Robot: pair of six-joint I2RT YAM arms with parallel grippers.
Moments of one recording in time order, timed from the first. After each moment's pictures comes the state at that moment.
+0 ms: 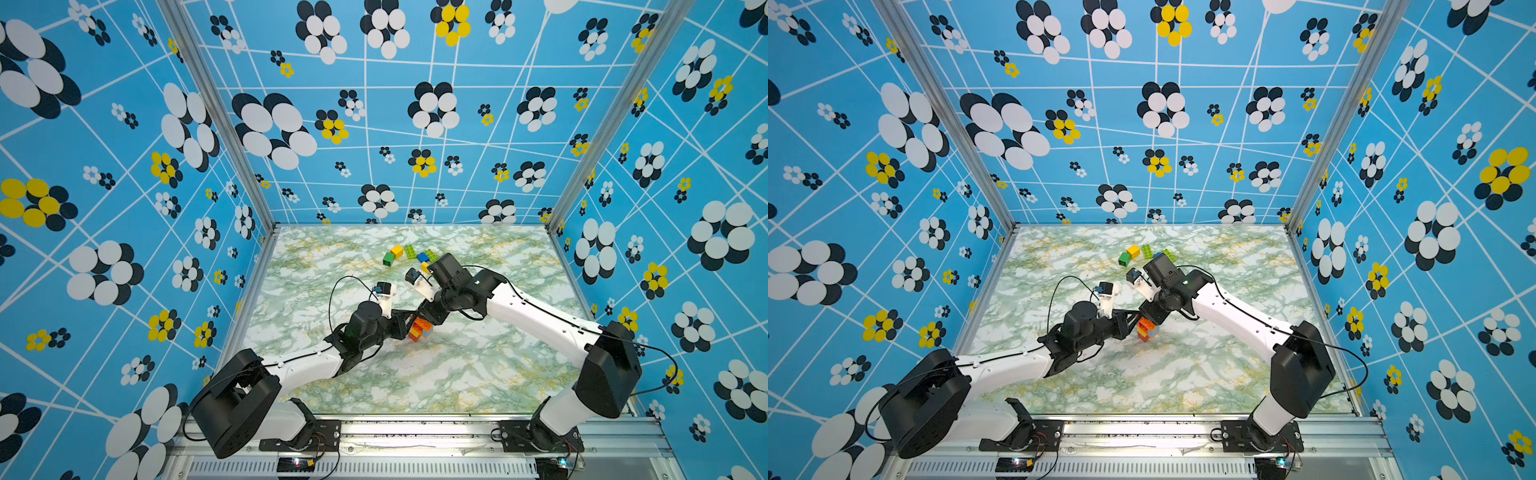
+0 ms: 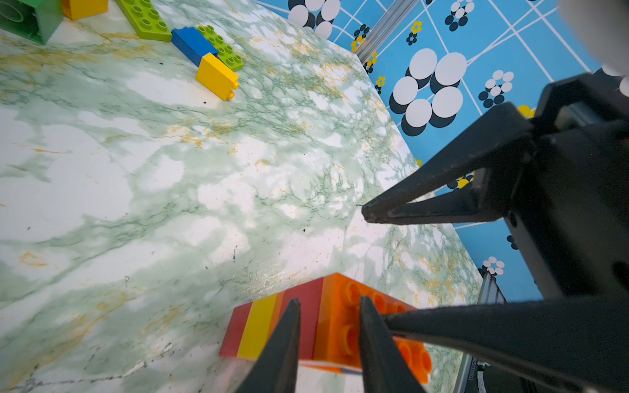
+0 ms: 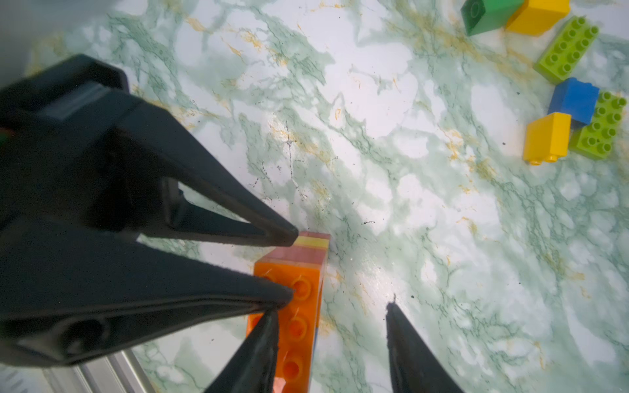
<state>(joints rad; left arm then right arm) -0.74 1.35 0.51 0.48 0.18 -0.67 0.75 1.60 1.33 -0.75 -0.10 -0.19</state>
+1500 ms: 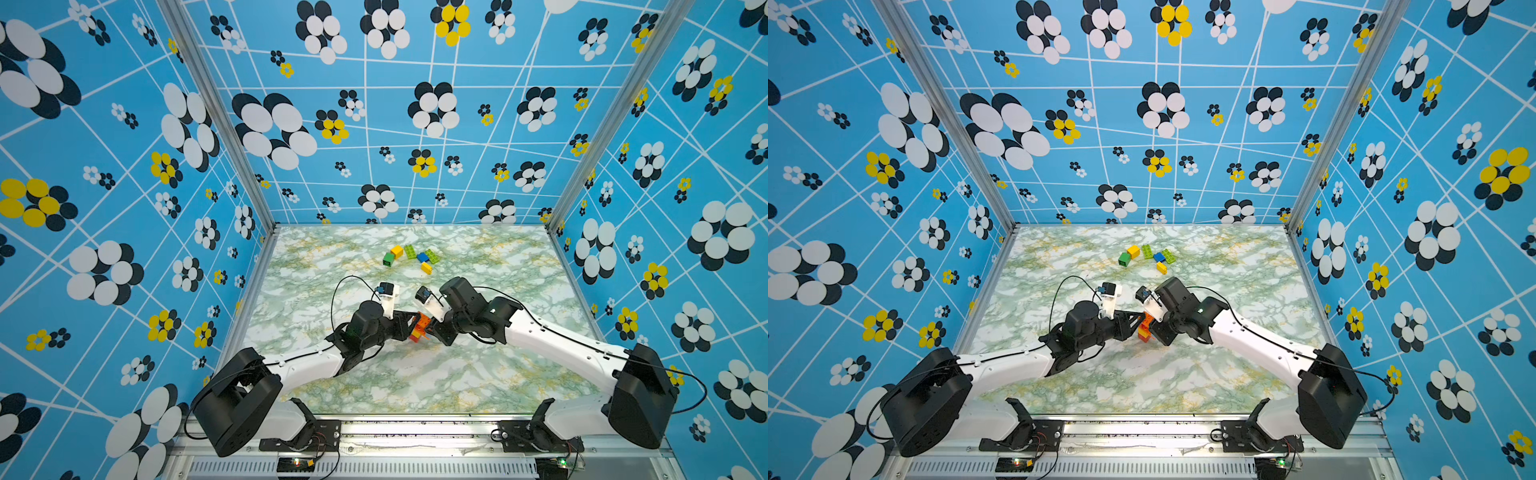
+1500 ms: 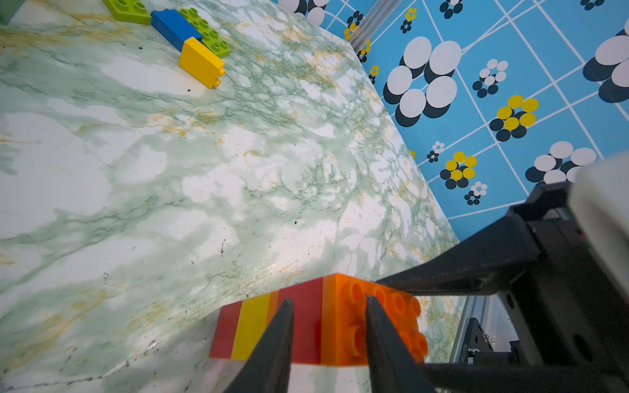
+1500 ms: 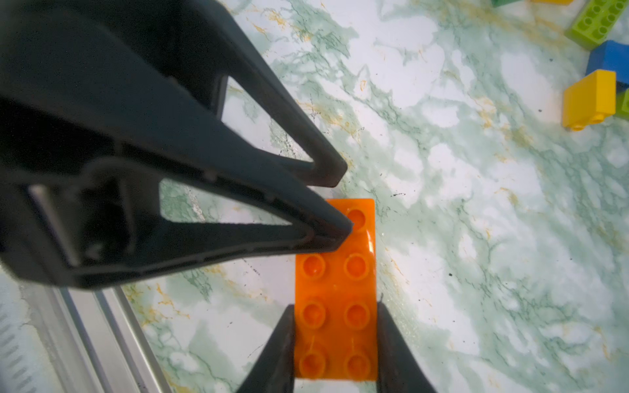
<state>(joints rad) -0.74 1.36 0.52 0.46 0.21 -0.67 0.79 1.41 1.03 -0.58 -0.10 -0.13</state>
